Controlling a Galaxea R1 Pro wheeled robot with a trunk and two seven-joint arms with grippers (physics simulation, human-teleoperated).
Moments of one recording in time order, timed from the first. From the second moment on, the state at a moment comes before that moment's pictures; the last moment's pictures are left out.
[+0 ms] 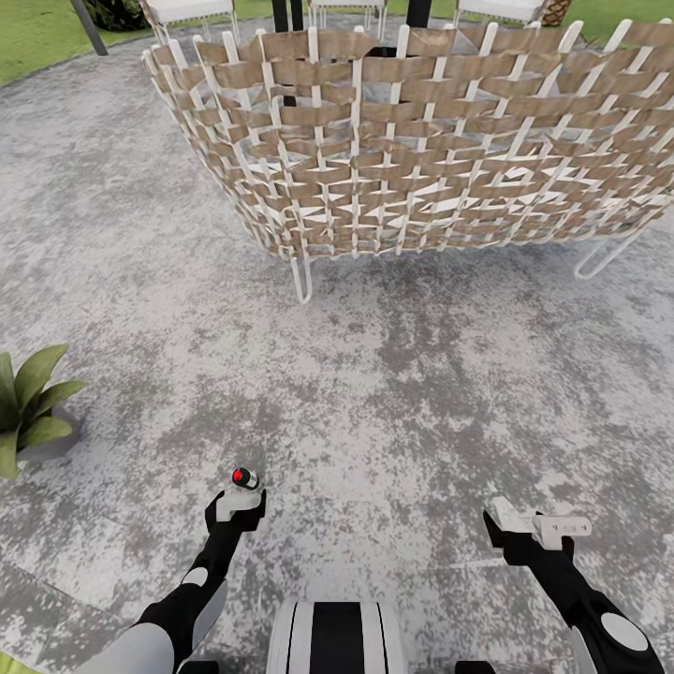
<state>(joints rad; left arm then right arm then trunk) -0.60 -0.03 -0.02 -0.32 0.06 -0.54 -0.01 -0.05 -0.08 -0.24 -1.48 0.00 0.18 0.21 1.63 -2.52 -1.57</state>
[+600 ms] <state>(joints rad) -0.60 -0.03 -0.02 -0.32 0.06 -0.54 -0.01 -0.05 -0.08 -0.24 -1.48 0.00 0.18 0.21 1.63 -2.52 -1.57</state>
